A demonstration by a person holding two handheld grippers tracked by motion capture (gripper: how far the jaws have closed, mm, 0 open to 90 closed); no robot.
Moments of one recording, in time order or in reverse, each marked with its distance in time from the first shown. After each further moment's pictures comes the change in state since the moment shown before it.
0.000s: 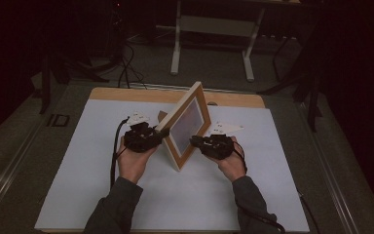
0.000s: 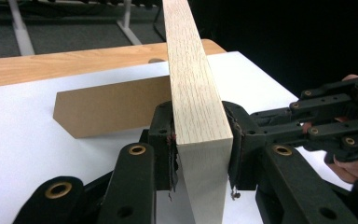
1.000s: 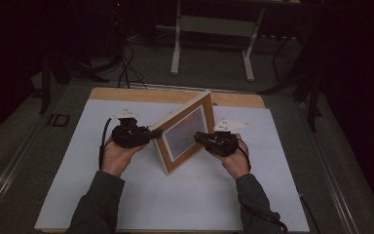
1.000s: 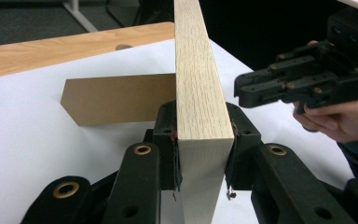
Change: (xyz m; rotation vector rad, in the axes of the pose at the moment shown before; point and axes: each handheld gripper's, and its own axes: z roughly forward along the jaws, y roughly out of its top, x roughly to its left) left arm 0.036 0.005 -0.014 0.070 -0.210 0.046; right arm -0.008 0.006 -0.010 -0.015 -0.031 0.001
